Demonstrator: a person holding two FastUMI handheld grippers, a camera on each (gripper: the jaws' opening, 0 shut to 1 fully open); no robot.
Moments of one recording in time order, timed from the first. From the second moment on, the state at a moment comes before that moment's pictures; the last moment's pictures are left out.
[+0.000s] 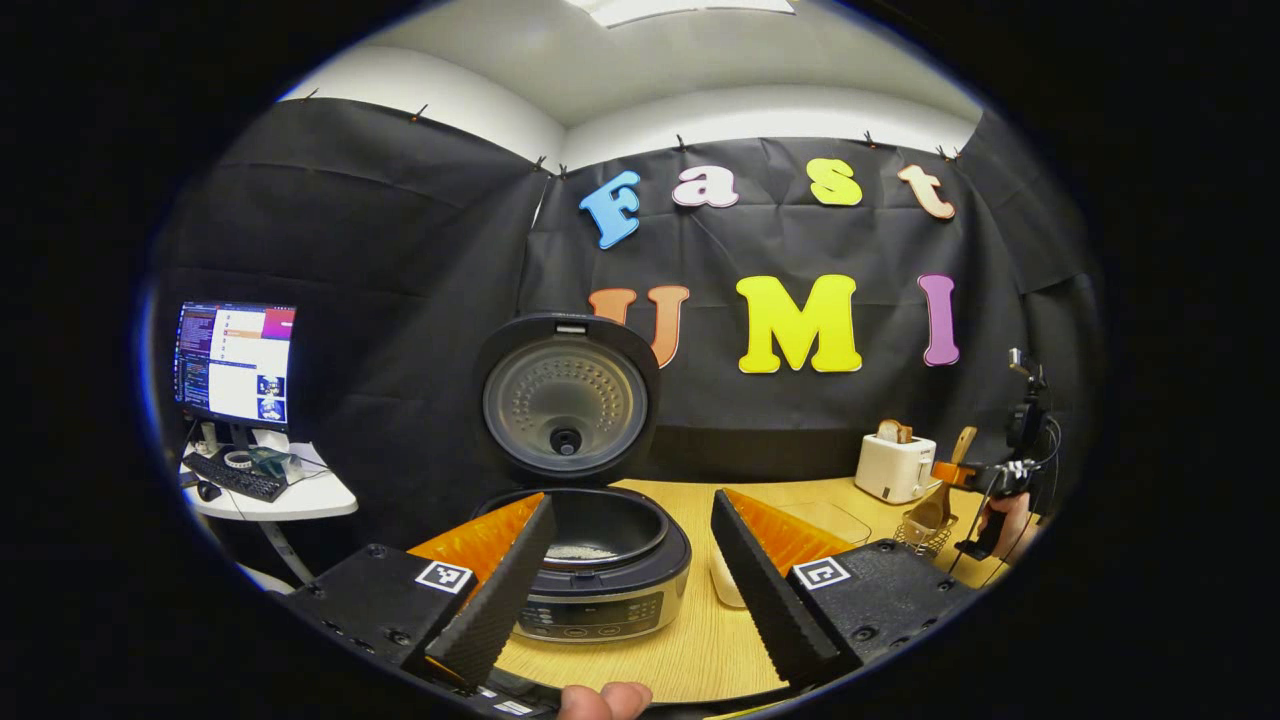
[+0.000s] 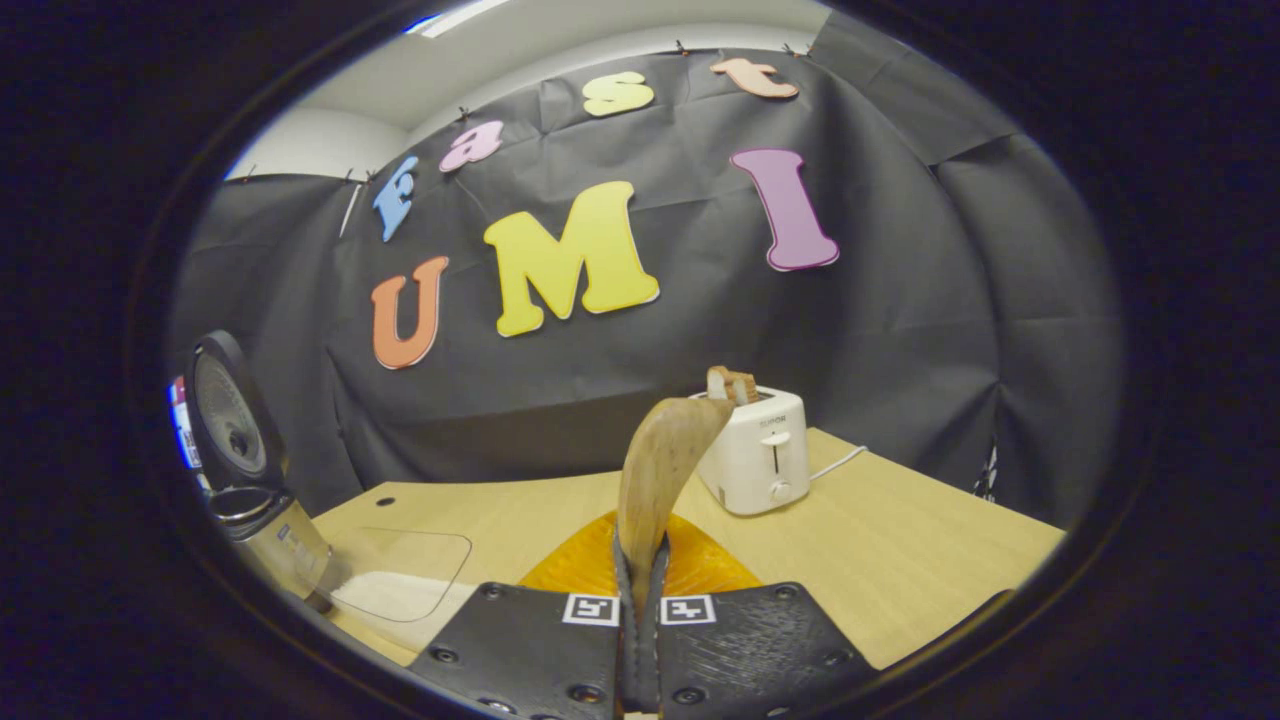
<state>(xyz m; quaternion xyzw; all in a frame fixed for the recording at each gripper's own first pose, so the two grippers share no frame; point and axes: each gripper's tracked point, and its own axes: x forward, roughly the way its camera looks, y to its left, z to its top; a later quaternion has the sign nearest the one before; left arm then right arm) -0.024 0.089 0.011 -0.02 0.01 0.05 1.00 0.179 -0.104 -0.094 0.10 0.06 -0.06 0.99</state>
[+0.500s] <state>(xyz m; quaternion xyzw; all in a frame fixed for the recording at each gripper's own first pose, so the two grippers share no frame) -0.025 0.095 0.015 -0.01 0.01 0.06 1.00 0.175 -0.108 -0.112 0.09 0.06 -0.06 0.99</state>
